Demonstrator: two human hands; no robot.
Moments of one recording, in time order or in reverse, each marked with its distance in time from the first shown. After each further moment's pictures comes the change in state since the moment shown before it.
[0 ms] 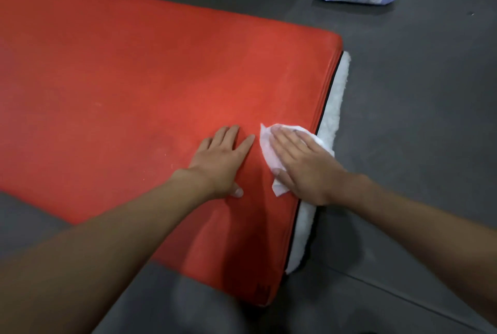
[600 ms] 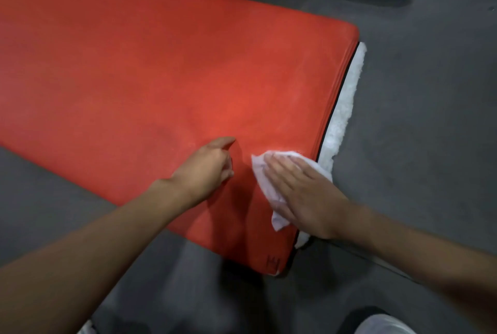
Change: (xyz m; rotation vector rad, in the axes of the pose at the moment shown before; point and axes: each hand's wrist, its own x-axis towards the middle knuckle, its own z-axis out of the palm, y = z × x) left_hand -0.056 -0.029 0.032 -0.426 0.156 -0.009; right_hand -0.049 -0.063 0.005 -0.024 -0.031 -0.182
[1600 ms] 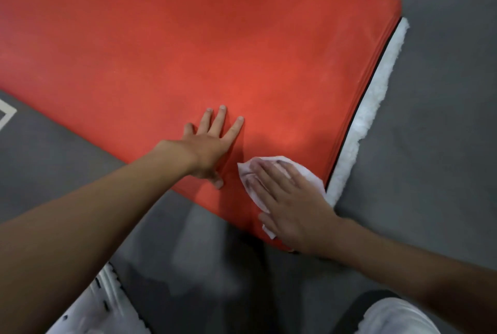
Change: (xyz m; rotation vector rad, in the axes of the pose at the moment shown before) left_hand -0.020 -0.026 -0.013 0.425 -0.458 -0.203; right_hand 0.005 -0.071 0.012 0.071 0.024 -0.136
